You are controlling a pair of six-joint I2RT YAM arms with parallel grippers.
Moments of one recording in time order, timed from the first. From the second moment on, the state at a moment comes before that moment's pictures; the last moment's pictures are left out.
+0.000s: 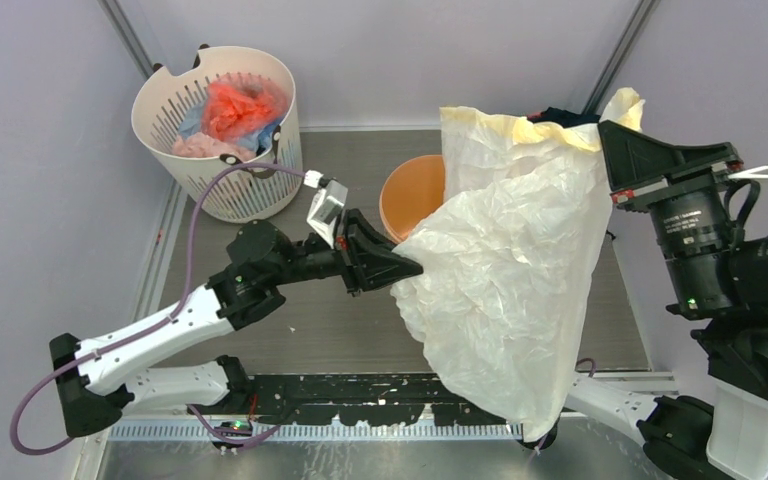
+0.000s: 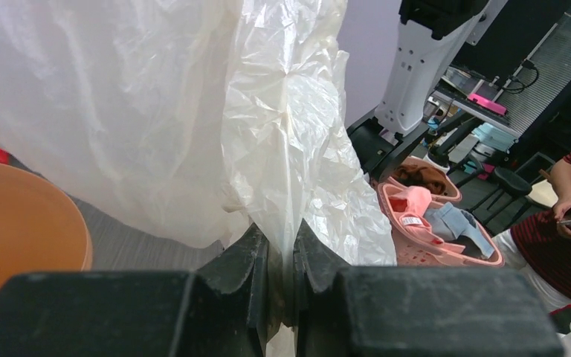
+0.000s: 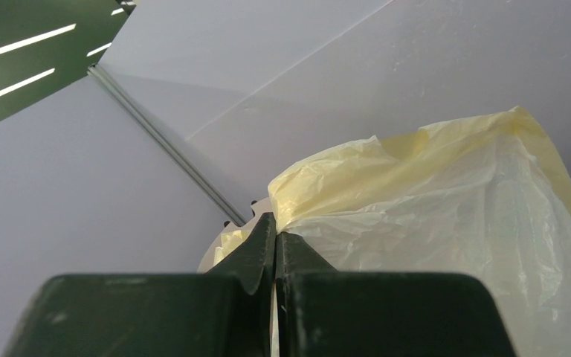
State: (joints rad) left arm -1.02 1.07 1.01 0.37 0.48 -0.52; right arm 0.73 0.87 1.91 -0.64 0.52 0.49
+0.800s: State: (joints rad) left arm -1.18 0.85 0.91 0.17 0.34 -0.52; right arm 0.73 0.93 1.85 -0.46 0.56 0.47
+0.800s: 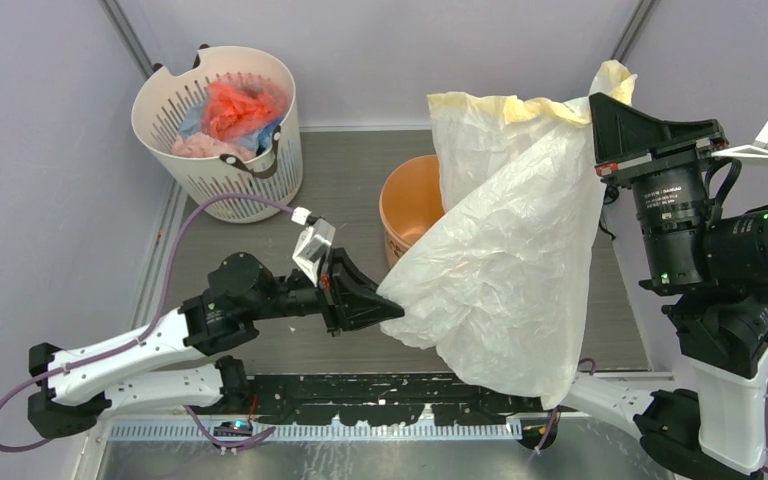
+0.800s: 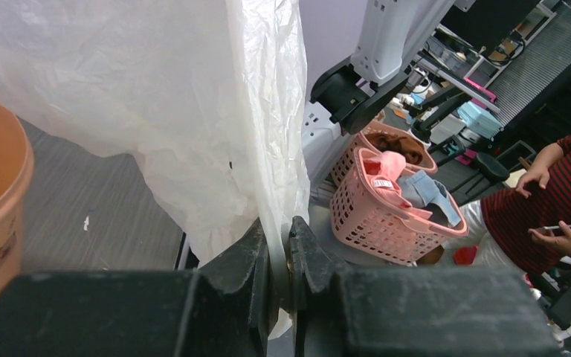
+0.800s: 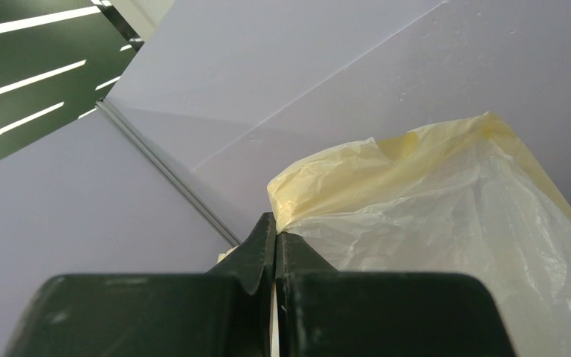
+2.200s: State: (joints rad) left arm -1.31 0.72 0.87 -0.14 0.16 -0.56; right arm 0.73 0.88 1.95 -0.48 0.42 0.50
